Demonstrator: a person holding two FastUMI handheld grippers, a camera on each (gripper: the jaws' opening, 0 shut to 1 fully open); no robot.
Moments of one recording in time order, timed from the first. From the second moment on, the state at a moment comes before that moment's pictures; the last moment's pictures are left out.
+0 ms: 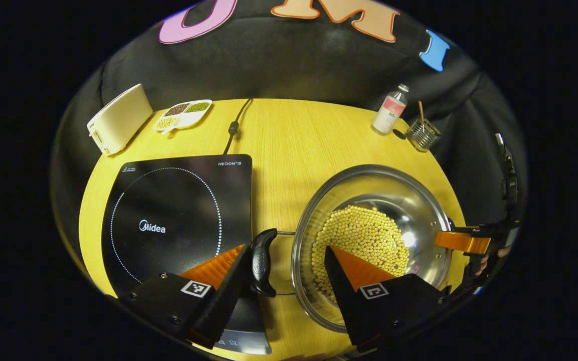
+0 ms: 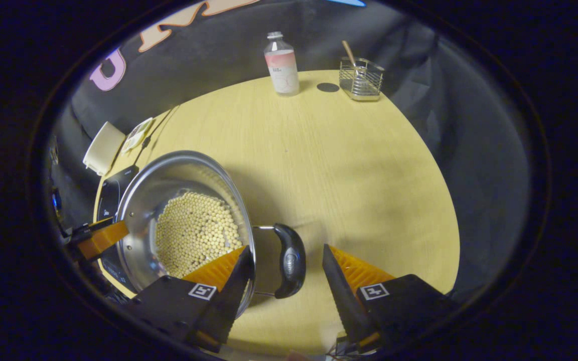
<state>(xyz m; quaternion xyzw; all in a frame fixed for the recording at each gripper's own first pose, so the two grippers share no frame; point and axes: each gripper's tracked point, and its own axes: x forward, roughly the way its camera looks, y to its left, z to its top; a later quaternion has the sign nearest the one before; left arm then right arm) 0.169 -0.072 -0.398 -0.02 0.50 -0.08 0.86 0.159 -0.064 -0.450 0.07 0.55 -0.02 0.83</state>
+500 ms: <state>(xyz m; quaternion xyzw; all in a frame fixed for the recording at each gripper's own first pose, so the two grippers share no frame) 0.171 -0.085 -0.426 0.00 0.50 -0.07 0.86 0.169 -0.076 -0.459 0.05 0.54 -0.01 0.84</state>
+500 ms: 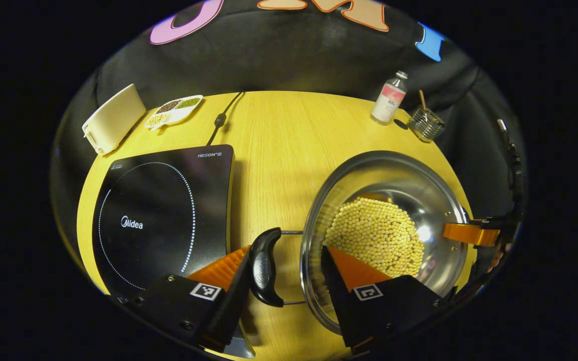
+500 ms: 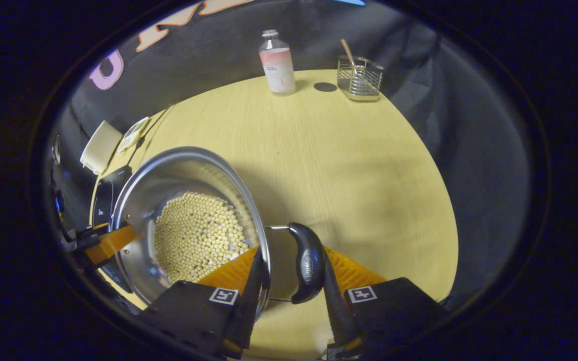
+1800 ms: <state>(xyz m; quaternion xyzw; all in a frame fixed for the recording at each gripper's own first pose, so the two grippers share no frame) 0.137 -0.011 -0.326 0.02 0.36 -0.02 0.93 0.150 -0.003 -0.379 0.08 0.44 0.04 0.90</state>
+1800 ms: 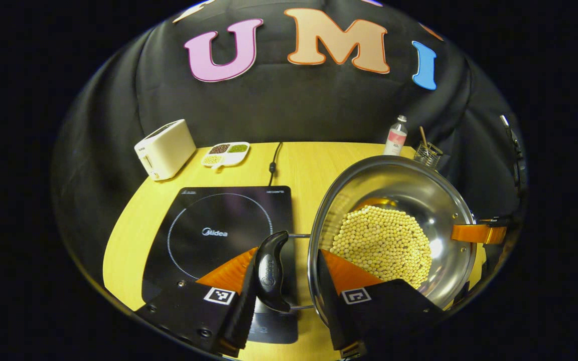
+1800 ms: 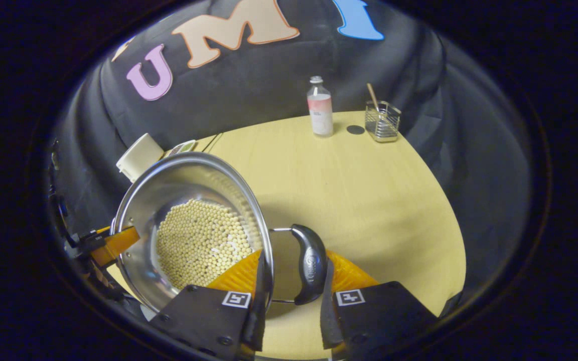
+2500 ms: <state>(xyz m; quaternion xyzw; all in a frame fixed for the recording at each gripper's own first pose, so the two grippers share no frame) 0.141 0.142 -0.314 -0.02 0.36 -0.06 0.93 0.119 0.153 -0.345 0.06 0.42 -0.01 0.91</state>
